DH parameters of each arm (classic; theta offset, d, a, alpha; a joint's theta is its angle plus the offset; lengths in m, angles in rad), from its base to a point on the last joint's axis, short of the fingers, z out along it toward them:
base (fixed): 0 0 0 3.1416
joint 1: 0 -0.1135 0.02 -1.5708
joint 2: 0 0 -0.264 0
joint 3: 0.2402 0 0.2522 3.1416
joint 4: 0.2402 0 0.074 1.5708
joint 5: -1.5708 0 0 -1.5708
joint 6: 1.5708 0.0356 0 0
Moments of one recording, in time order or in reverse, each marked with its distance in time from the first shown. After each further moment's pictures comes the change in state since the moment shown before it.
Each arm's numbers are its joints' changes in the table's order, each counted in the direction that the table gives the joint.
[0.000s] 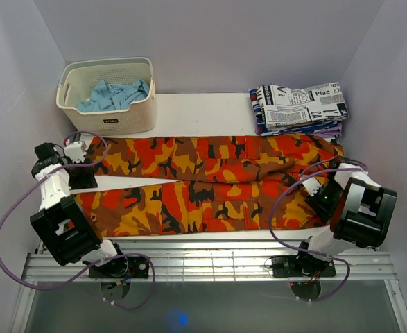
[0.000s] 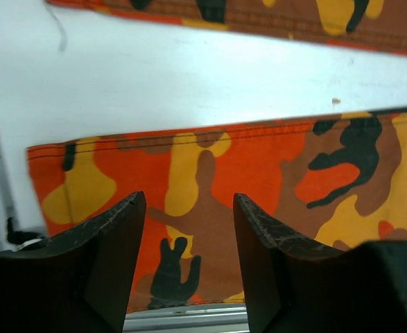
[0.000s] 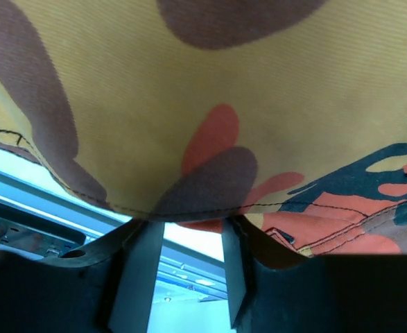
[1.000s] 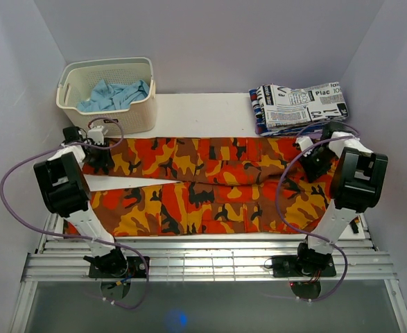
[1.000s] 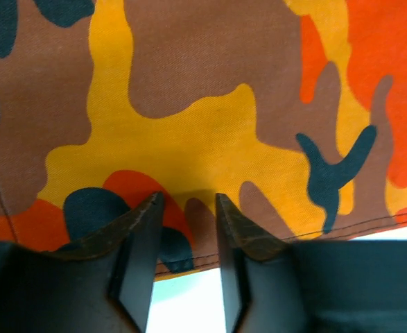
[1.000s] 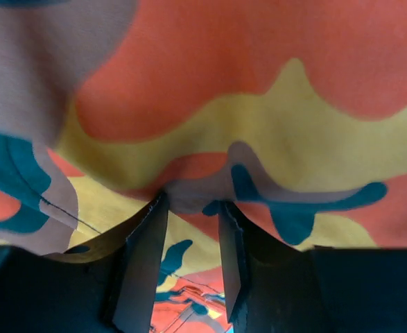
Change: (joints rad) left arm 0.200 -0.503 0.195 -0.338 -0.142 -0.071; right arm -0.101 -0.391 0.505 -0.054 0.217 0.209
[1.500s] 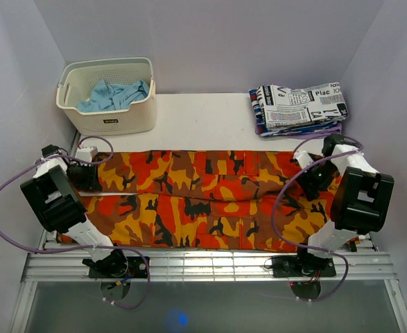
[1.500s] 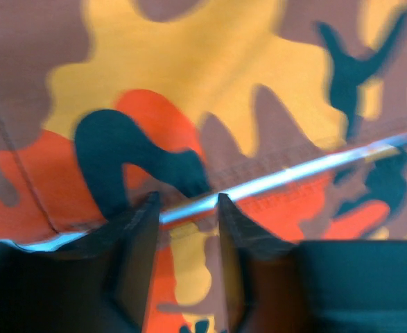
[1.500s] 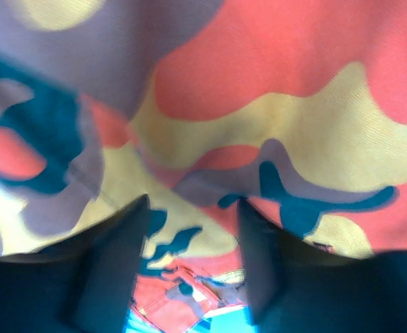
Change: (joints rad) left arm -0.205 0.162 -0.136 0.303 -0.003 0.344; right arm -0.018 0.293 -0.306 0.030 -0.016 -0.140
